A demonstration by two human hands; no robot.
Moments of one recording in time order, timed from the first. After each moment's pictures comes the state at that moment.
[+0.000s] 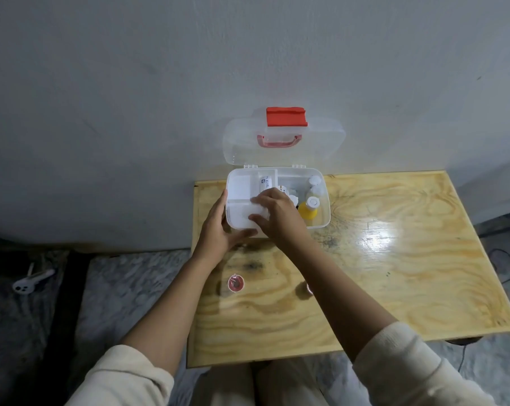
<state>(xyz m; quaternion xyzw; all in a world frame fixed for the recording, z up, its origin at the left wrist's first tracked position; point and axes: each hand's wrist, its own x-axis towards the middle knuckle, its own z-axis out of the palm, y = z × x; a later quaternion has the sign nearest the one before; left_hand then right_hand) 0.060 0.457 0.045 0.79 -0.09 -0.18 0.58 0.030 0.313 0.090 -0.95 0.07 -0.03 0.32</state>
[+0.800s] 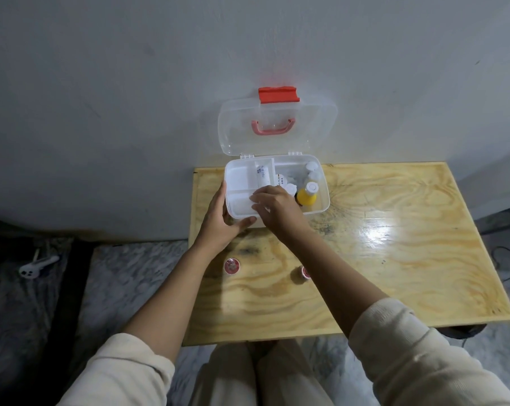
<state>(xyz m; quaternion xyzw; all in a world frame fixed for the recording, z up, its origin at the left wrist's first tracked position) 0.042 0.454 0.047 0.80 -0.07 -0.18 0.57 0.012 0.304 0.076 -0.95 -0.02 -0.08 0.29</state>
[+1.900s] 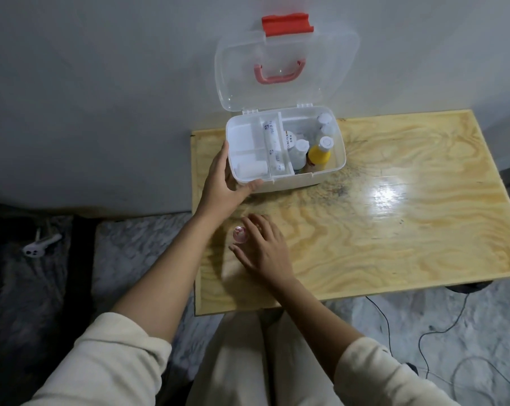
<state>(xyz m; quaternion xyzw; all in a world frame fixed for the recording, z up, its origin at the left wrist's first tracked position) 0.045 0.462 0.035 0.81 -0.10 -0.16 0.55 -0.088 0.383 -0.022 -0.96 0.05 -0.06 0.28</state>
